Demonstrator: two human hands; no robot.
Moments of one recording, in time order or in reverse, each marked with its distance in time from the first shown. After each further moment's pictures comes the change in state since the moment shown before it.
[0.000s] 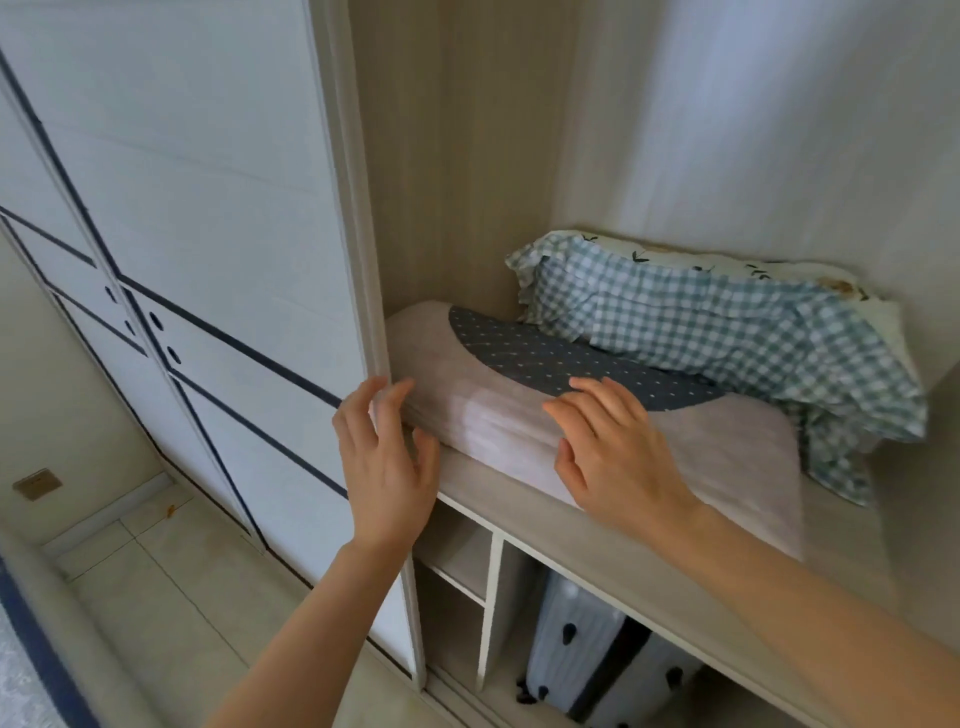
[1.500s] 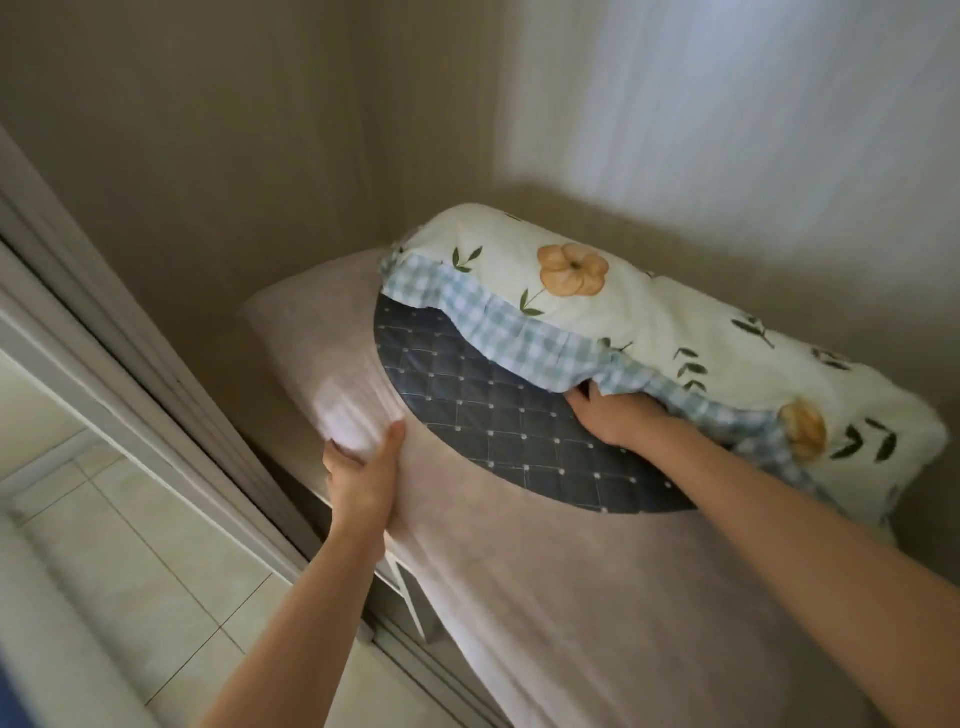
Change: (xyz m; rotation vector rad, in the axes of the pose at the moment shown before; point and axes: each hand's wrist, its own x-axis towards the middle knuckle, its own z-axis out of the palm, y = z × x) left_hand 0.004 0.029 0.178 -0.465 -0.237 -1.342; right_hand 0.015 0.233 0.150 0.331 -0.661 0.674
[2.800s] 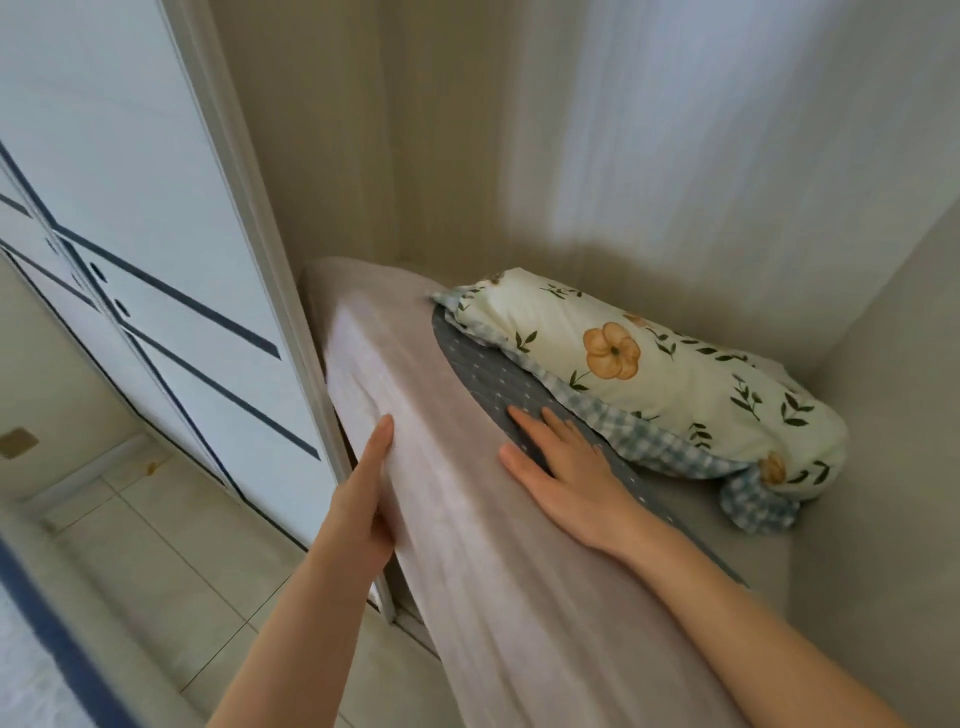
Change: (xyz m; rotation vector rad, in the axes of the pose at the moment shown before) left_hand -0.153 -0.031 -0.150 -0.331 -0.366 -0.157; right_hand -0.289 -0.103 0.019 0.245 -0.110 -0.191
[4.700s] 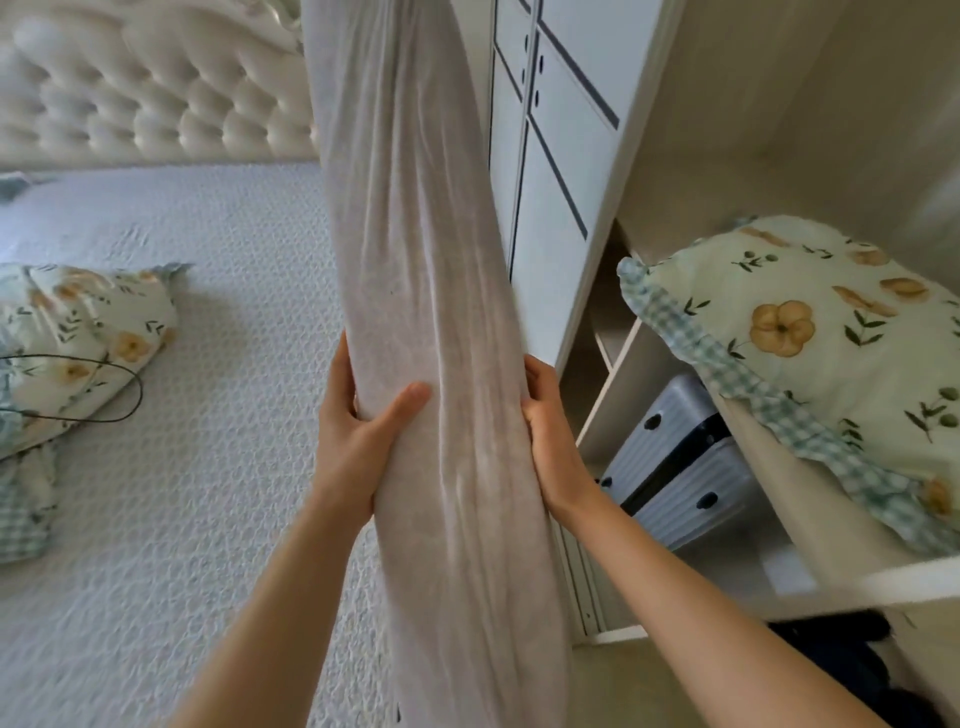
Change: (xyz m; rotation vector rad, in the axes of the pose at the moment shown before) left_hand -0.321 -0.259 -0.077 0.130 0.686 0.891; right_hand -0.242 0.015 0.129 0.902 -0.661 -0.460
